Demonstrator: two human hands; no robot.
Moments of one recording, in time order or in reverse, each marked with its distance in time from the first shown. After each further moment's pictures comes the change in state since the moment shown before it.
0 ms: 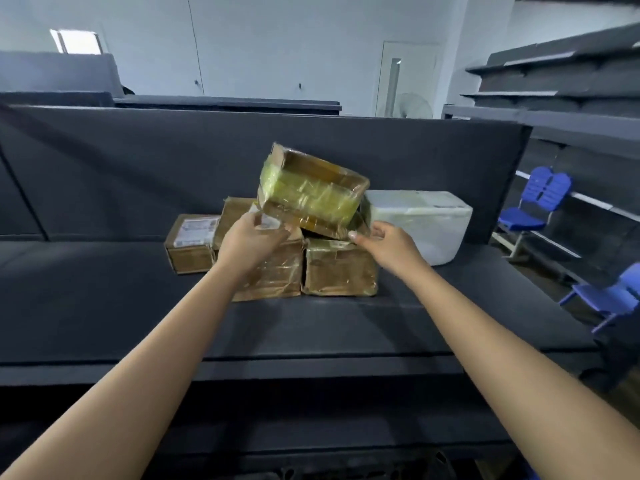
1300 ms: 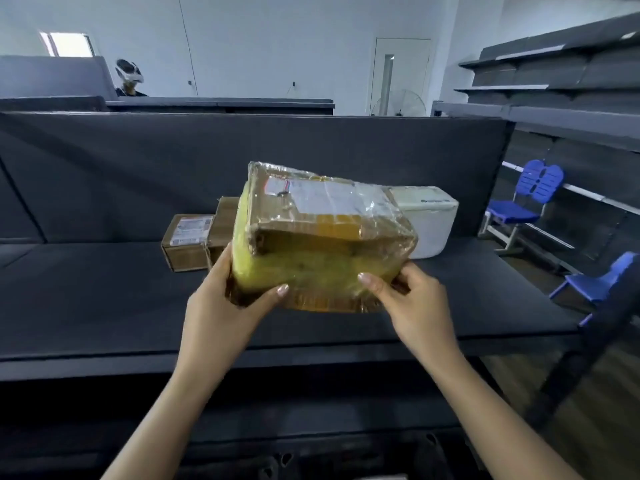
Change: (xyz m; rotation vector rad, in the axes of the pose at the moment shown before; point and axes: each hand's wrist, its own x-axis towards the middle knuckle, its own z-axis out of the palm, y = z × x) left_hand -0.128 -0.006 -0.023 -0.198 0.103 0.213; right_hand -0.142 -0.010 -0.020 0.287 0.243 -0.231
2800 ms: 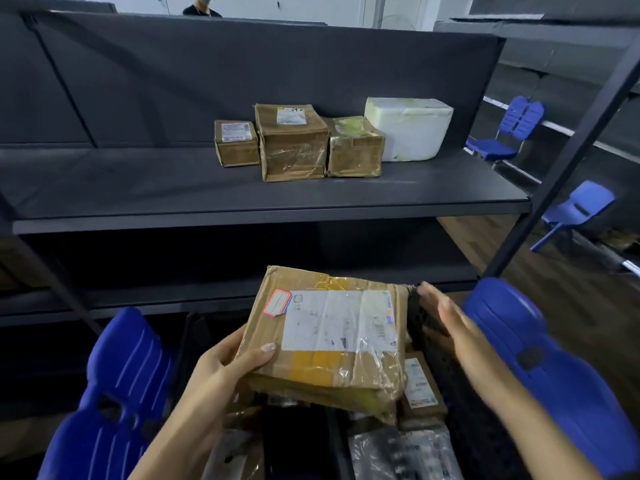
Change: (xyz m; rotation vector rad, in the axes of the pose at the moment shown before) left_hand -0.279 -0.041 -0.175 -0.511 -0.414 -0.781; right_hand -0.307 -0.053 -0.027 0.089 -0.300 0.541
